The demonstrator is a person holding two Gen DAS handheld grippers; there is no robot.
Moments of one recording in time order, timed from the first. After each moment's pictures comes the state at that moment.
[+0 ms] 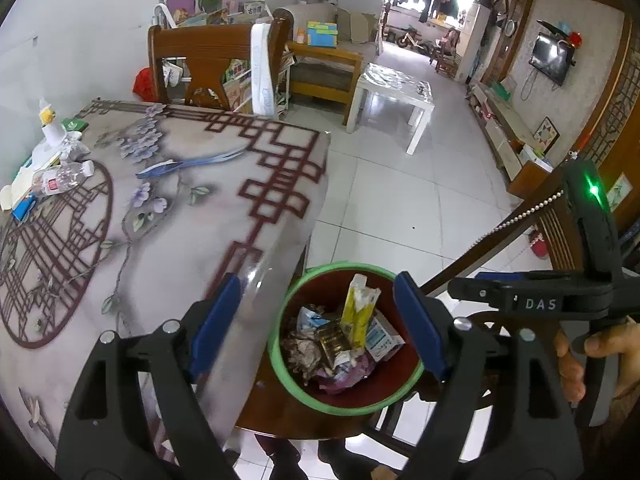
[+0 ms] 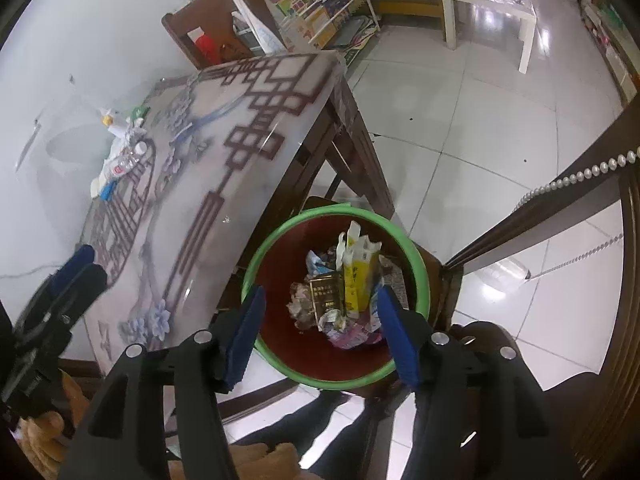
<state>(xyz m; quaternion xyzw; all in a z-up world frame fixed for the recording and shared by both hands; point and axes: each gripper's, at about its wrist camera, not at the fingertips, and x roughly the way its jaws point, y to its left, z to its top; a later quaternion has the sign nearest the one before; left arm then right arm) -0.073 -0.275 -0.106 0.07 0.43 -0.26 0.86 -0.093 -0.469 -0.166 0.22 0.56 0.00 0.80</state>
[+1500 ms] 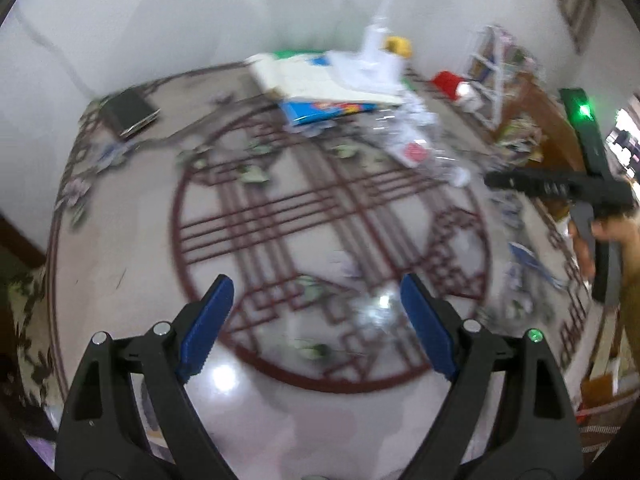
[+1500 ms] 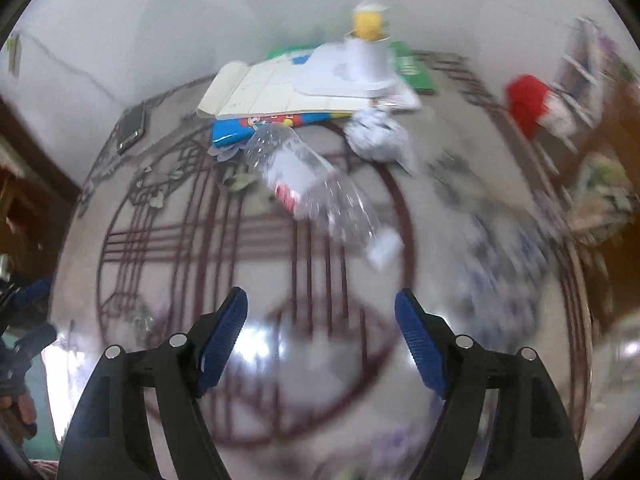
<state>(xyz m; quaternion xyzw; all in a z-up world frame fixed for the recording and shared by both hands) 0.076 0.135 -0.151 -0.15 0.46 0.12 0.87 0.332 -0.033 -0.184 -0.16 0.52 0.35 0.77</state>
